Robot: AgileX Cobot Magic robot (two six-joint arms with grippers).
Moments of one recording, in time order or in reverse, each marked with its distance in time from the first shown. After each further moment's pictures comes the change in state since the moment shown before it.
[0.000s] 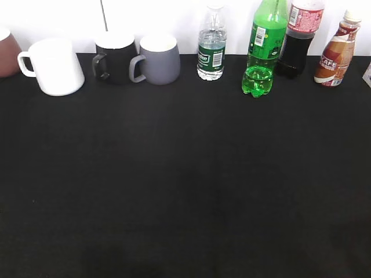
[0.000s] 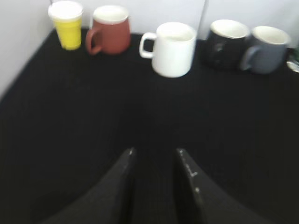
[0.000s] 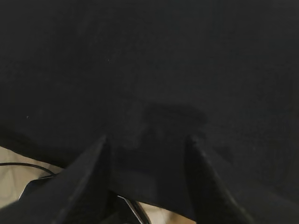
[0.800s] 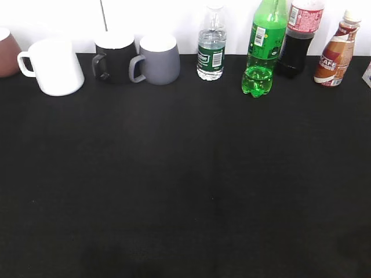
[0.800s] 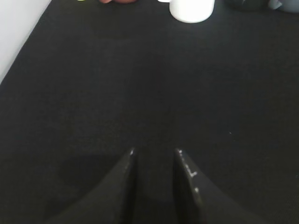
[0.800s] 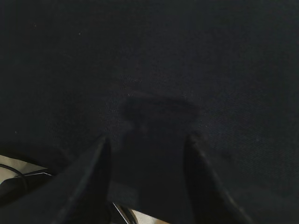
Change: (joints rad) left arm 0.000 -0.051 0.063 0.073 0.146 0.020; right arm 0.011 -0.082 0.274 -0.062 -0.168 0.010
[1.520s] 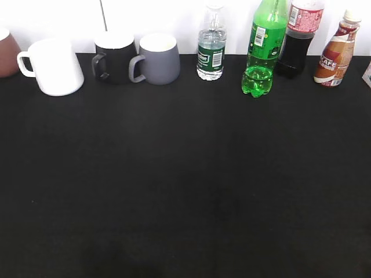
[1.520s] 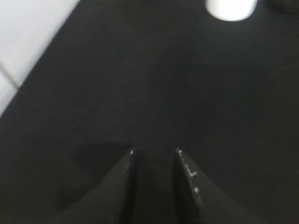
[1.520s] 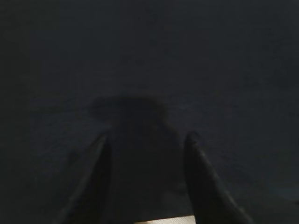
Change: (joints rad) left arm 0.138 0.023 0.001 0.006 -0.001 -0.001; right arm -0.473 -0.001 0.000 0.004 -0.002 0.000
